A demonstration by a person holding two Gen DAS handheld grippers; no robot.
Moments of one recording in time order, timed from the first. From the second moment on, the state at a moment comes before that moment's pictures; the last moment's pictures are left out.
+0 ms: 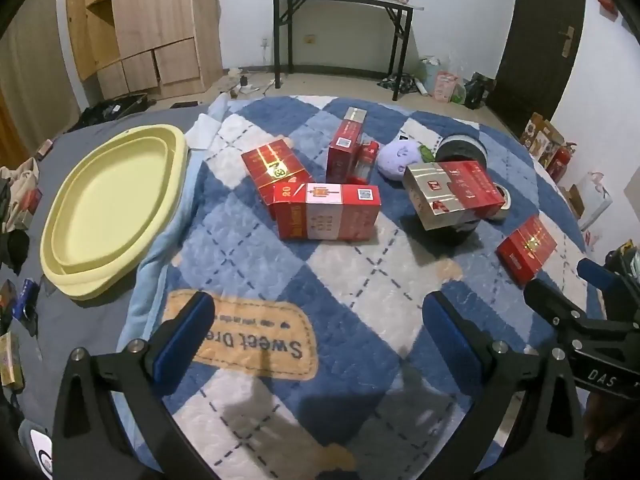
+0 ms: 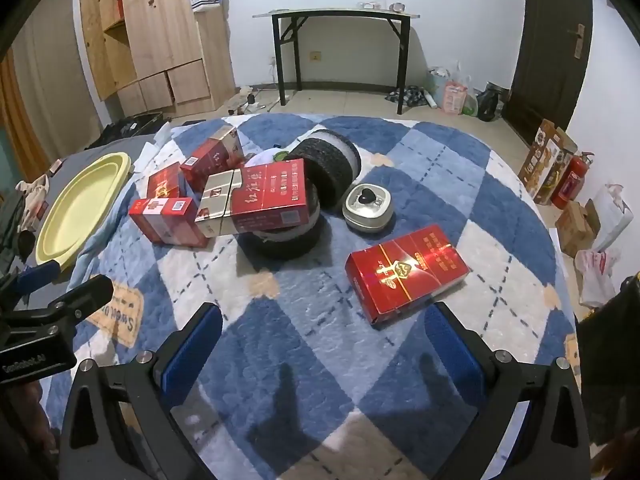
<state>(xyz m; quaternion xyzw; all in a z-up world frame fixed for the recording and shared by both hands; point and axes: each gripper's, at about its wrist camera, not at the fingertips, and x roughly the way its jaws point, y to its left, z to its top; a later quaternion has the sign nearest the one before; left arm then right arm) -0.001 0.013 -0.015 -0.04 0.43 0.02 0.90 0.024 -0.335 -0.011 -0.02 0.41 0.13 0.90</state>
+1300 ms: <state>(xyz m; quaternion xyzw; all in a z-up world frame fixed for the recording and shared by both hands) 0.066 0.015 -0.033 -0.06 0.46 -0.02 0.89 0.092 -0.388 -0.054 -0.02 0.47 0.14 0.87</state>
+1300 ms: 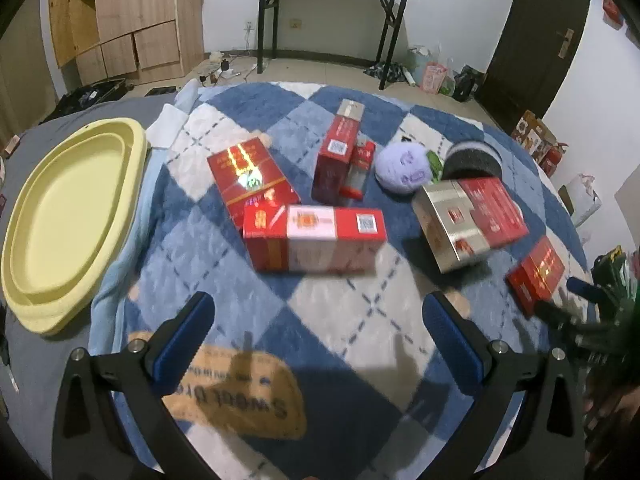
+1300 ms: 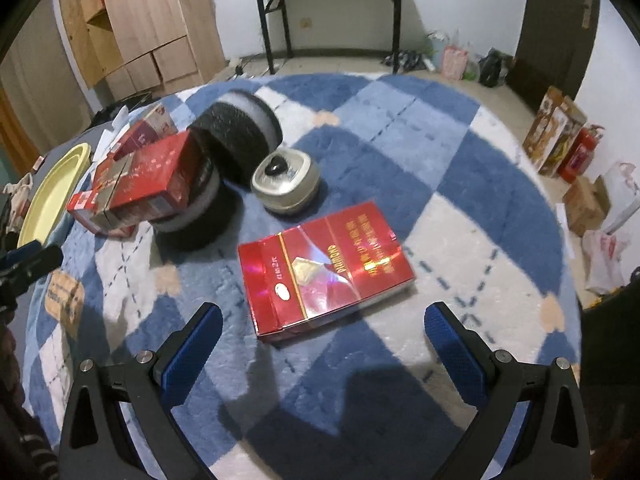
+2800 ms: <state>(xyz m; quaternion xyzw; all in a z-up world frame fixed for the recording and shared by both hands) 0.112 0.029 -0.070 -0.08 0.45 -0.02 0.89 0.144 -0.394 -0.099 -0.04 0.44 0.13 0.89</state>
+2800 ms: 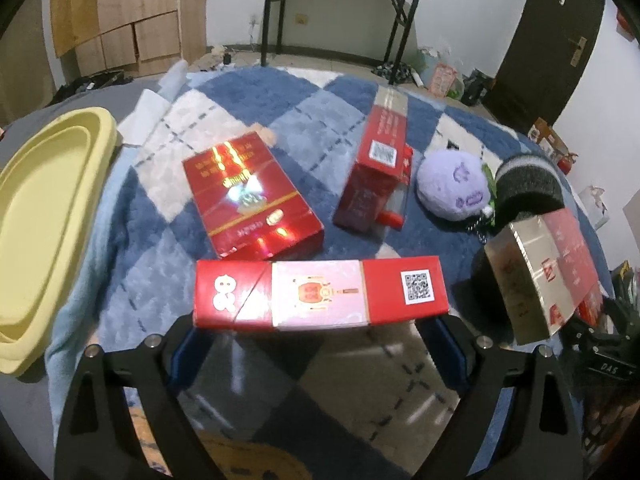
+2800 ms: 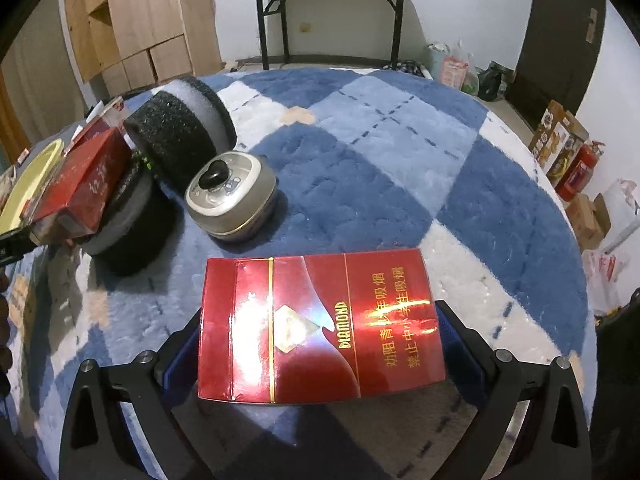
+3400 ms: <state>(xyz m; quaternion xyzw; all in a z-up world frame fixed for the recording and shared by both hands) 0.108 0.191 0.059 -0.06 0.37 0.11 0.92 0.074 -0.277 0.023 -0.12 0.28 0.27 0.91</state>
